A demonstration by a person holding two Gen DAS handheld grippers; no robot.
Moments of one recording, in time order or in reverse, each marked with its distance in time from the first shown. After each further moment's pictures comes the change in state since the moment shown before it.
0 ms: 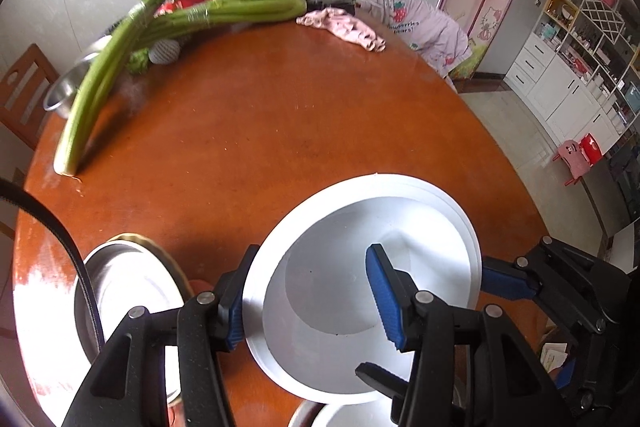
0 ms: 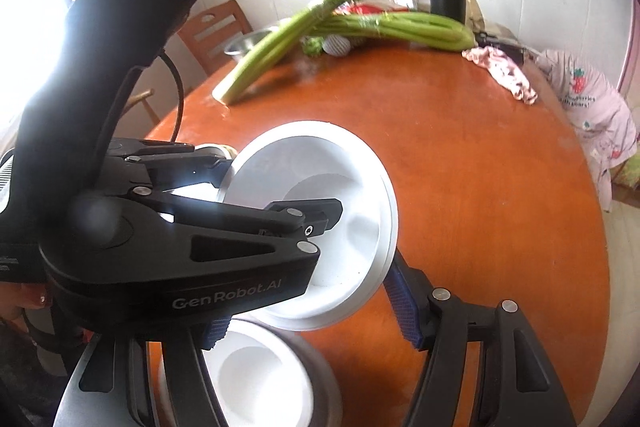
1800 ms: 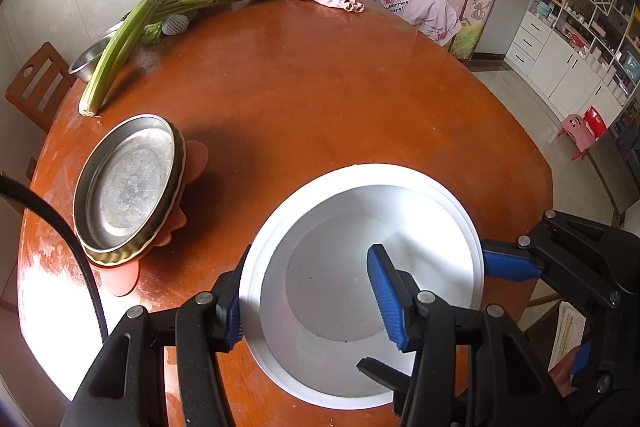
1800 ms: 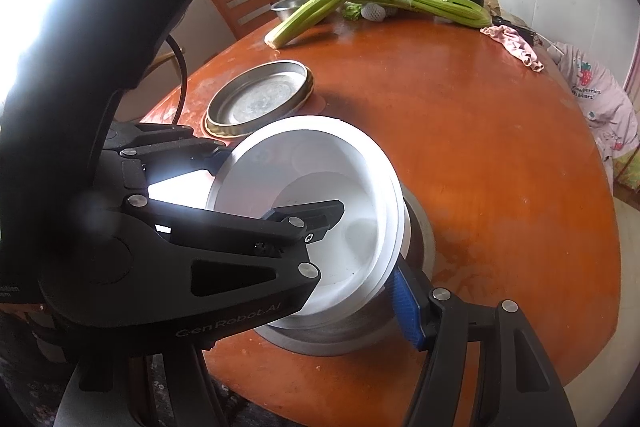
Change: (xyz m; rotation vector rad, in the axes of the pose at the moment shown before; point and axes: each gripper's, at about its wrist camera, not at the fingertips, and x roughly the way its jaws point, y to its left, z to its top) left arm -0.030 -0.035 -0.125 0.049 0.016 0.049; right arm -0.035 0.060 -0.103 -0.055 0.076 0.023
